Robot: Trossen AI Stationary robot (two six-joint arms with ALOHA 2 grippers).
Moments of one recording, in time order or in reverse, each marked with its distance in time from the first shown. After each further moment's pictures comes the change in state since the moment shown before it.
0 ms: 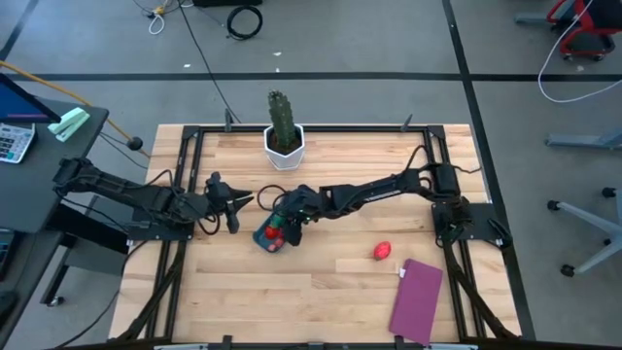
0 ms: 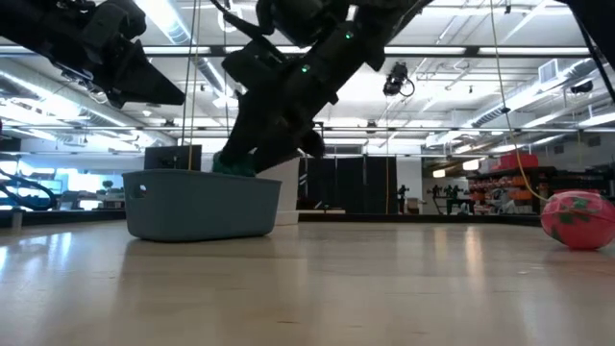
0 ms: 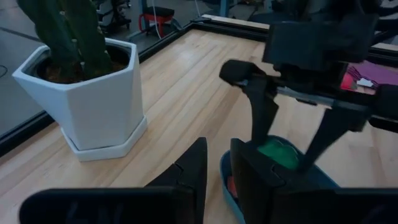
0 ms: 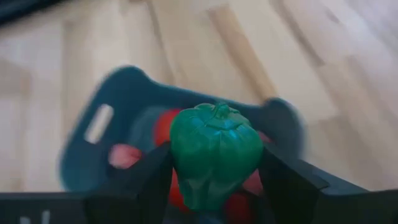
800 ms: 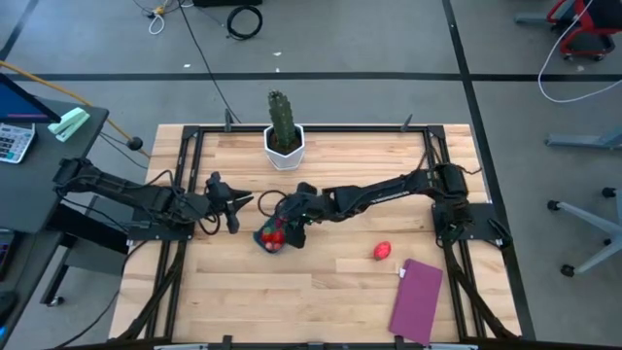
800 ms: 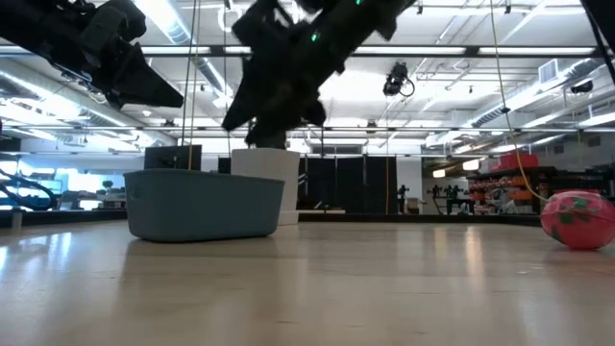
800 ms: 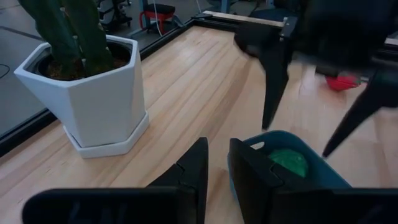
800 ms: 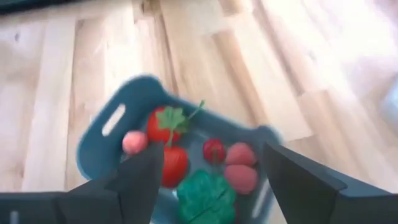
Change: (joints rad) left arm 0.000 0.000 0.000 -0.017 0.000 -0.001; right arm 0.039 -0.051 0.027 -0.085 0.087 -0.121
